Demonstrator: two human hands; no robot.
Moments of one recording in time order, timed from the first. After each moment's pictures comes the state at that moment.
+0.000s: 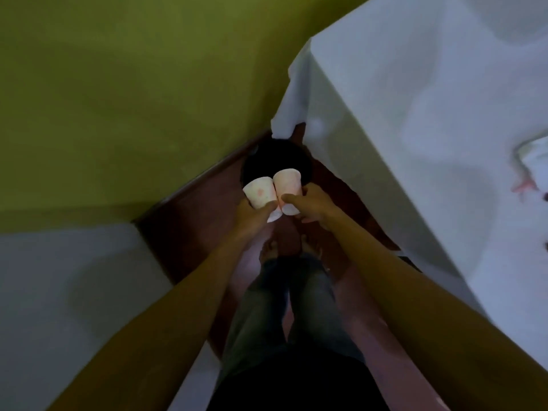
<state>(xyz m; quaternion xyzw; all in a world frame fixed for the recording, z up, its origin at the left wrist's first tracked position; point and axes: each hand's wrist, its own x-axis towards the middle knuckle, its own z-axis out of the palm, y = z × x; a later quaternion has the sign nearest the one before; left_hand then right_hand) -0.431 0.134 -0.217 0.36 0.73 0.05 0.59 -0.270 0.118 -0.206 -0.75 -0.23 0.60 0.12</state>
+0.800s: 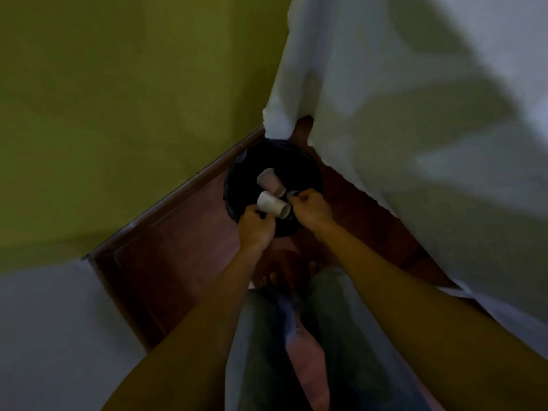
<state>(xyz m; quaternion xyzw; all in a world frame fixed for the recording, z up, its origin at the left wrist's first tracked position) -0.403 0.181 -0.463 0.44 0.72 0.01 0.54 -0.264 0.169 -0.458 -0.80 -0.24 0.52 0.16</state>
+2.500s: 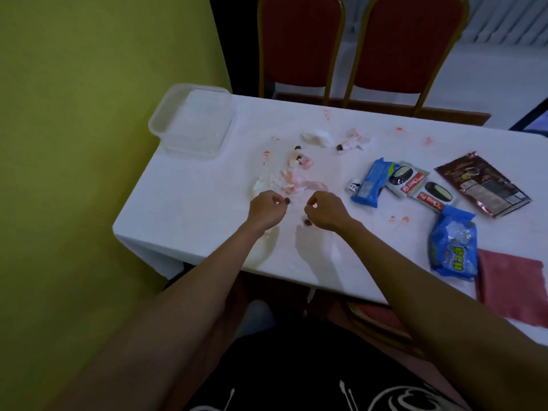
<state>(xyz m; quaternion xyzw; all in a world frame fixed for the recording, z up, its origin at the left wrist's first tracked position) -0.048 0.014 -0.004 0.83 0.34 -0.06 0.45 0.035 -0.123 -0.026 -0.91 -0.19 0.26 0.25</state>
